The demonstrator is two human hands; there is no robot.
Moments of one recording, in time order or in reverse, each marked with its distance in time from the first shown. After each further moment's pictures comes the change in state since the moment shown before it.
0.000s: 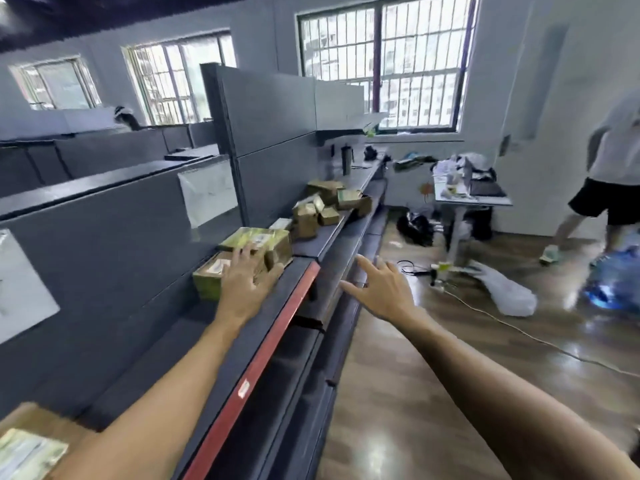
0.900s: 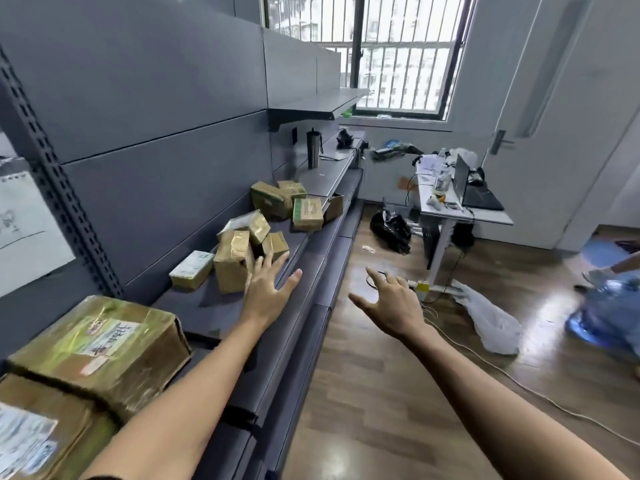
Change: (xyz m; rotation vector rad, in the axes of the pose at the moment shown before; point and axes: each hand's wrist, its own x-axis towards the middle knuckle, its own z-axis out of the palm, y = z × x) left_hand 0.415 -0.047 0.359 -0.214 -0.150 -0.116; right_hand 0.429 0.237 0.107 -0.002 -0.060 0.153
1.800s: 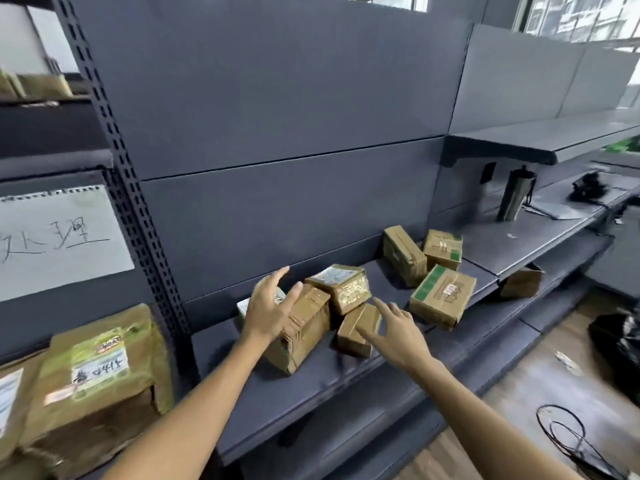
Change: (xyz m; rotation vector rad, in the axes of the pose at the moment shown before) left_hand 0.194 -0.099 -0.005 0.120 0.631 -0.450; right_hand 0.364 -0.081 0.136 0.219 -0.434 -0.635
